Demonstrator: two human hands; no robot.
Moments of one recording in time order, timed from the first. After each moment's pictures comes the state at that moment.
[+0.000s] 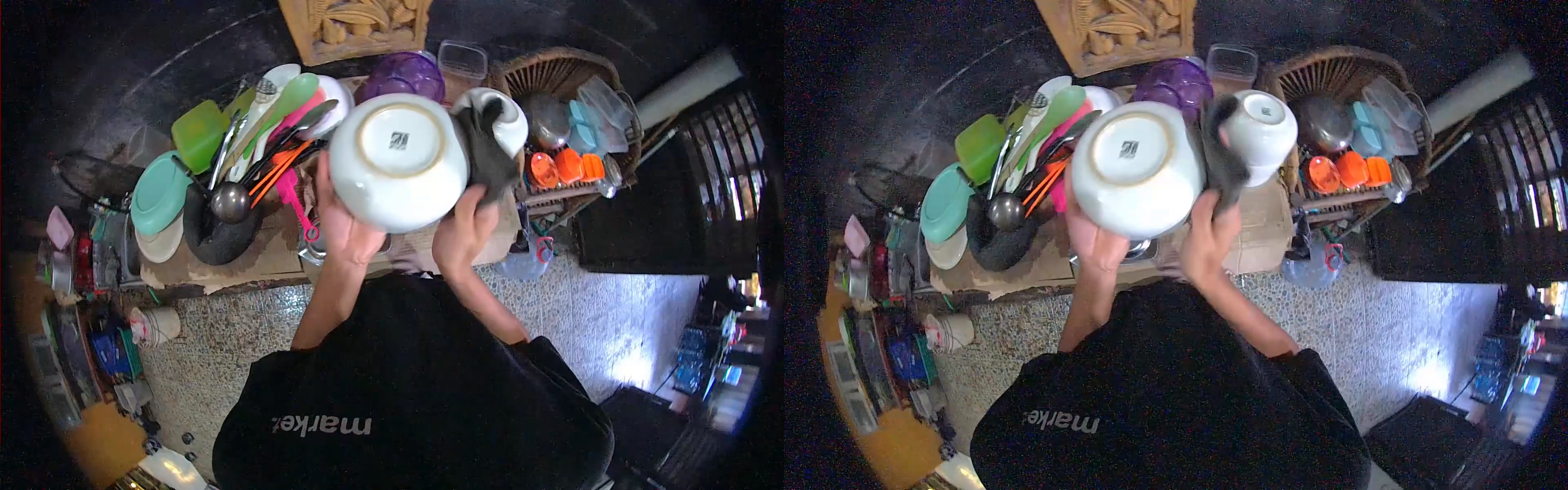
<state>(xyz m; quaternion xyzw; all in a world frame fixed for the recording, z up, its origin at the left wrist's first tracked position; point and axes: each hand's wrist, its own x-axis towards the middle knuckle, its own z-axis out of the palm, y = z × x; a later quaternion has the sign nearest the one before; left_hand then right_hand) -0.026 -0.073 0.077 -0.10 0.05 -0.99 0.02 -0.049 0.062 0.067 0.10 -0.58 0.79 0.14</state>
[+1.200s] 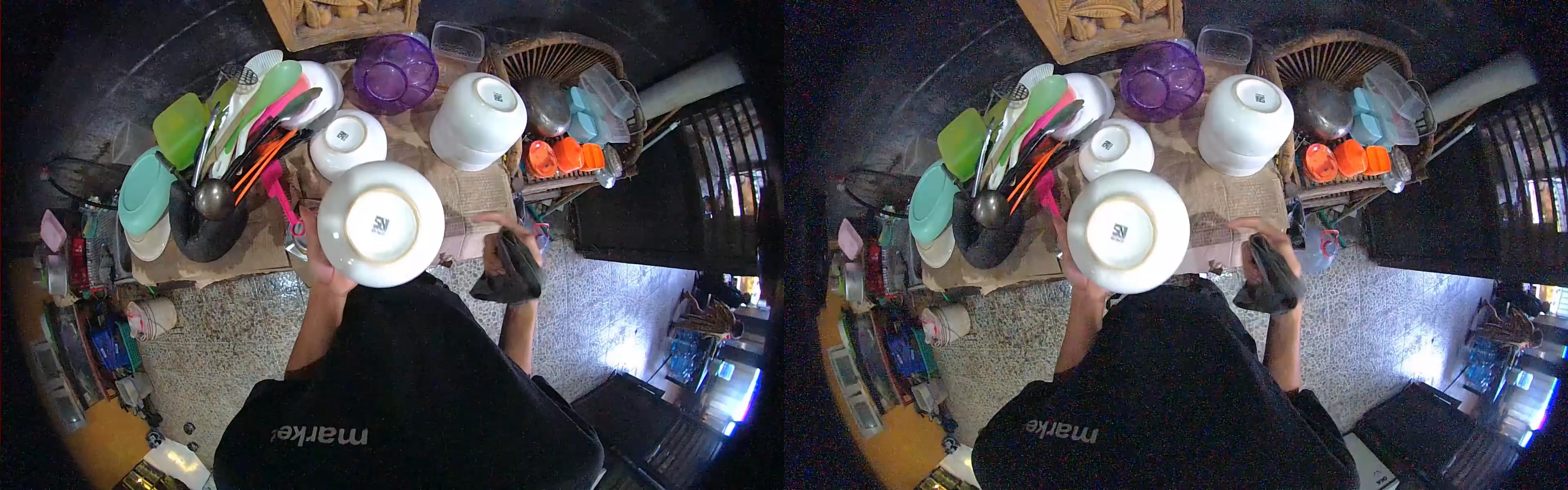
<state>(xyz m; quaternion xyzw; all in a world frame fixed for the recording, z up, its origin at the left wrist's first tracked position) 0.025 -0.068 0.005 -0.06 -0.05 -1.00 0.02 -0.058 0.209 0.042 0.09 -0.53 0.78 -0.30</state>
